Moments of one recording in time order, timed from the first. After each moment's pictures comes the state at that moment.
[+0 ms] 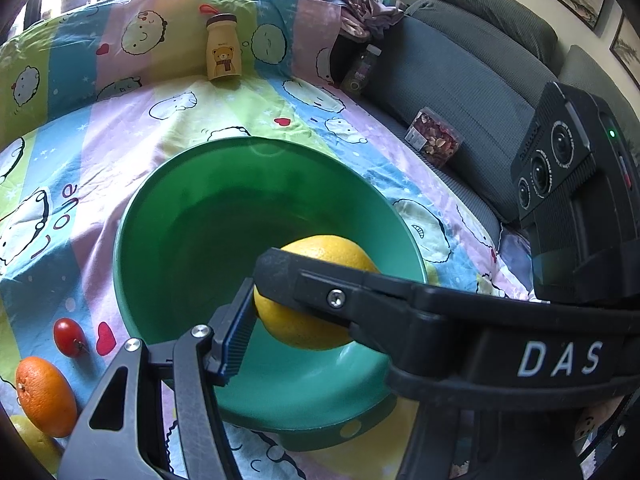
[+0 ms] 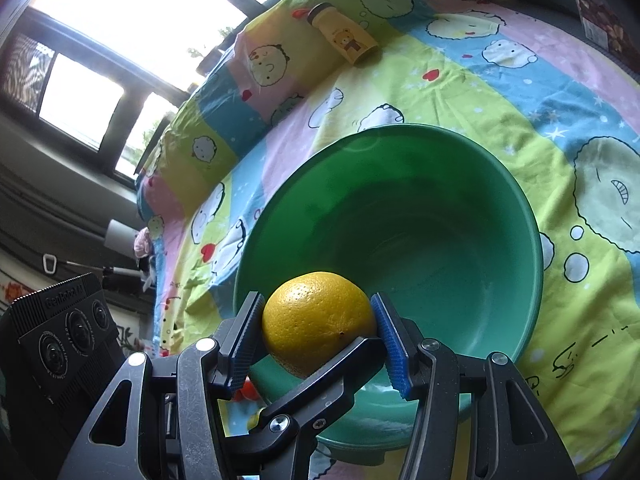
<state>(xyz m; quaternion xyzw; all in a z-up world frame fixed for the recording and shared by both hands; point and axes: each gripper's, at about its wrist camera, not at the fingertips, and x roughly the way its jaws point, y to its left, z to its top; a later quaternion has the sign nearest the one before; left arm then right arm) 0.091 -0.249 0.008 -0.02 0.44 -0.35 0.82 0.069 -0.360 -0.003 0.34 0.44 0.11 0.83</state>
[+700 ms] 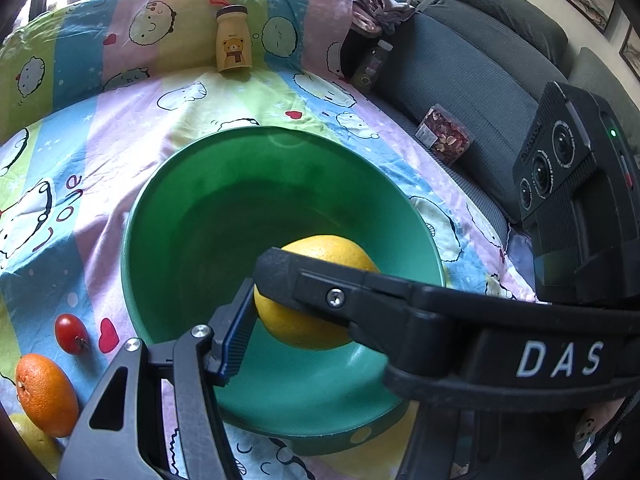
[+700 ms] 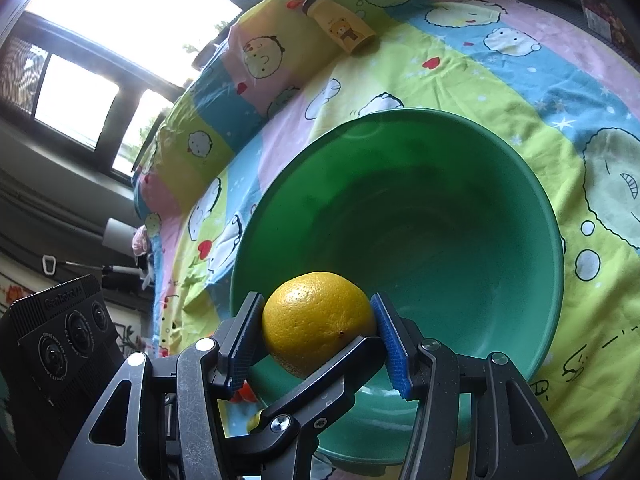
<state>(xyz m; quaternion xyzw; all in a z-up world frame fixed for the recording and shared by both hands) 0.096 -0.245 0.002 -0.01 0.45 -0.34 0.82 0.078 -0.357 -0.012 0.34 0.45 0.11 0.82</state>
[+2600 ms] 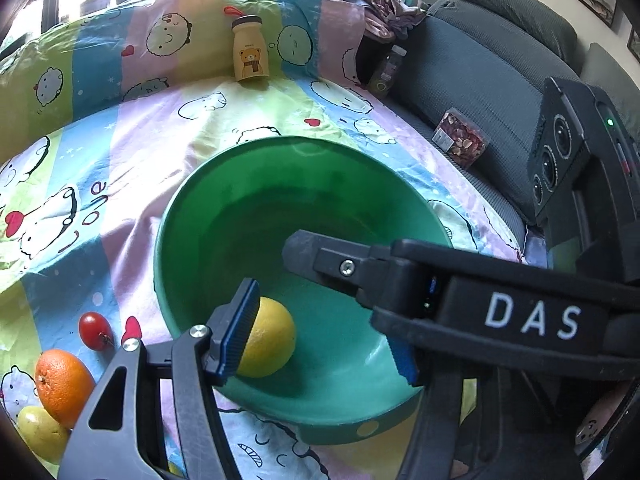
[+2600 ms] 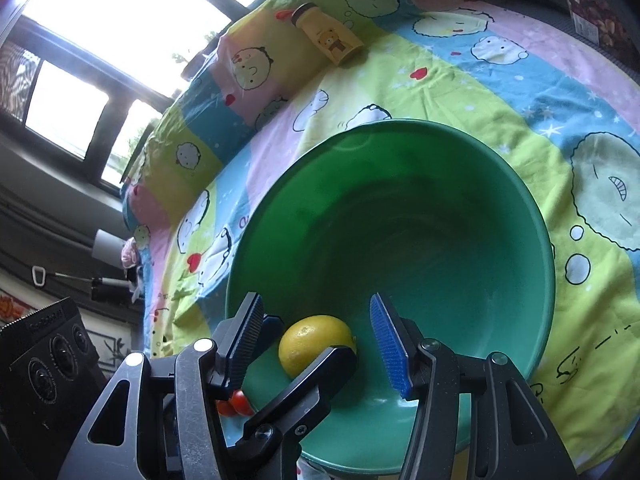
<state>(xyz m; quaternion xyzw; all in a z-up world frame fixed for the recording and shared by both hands) 0.091 -0.237 0.009 0.00 0.44 -0.31 0.84 0.078 -0.357 -0.009 0.34 0.44 0.08 0.83</state>
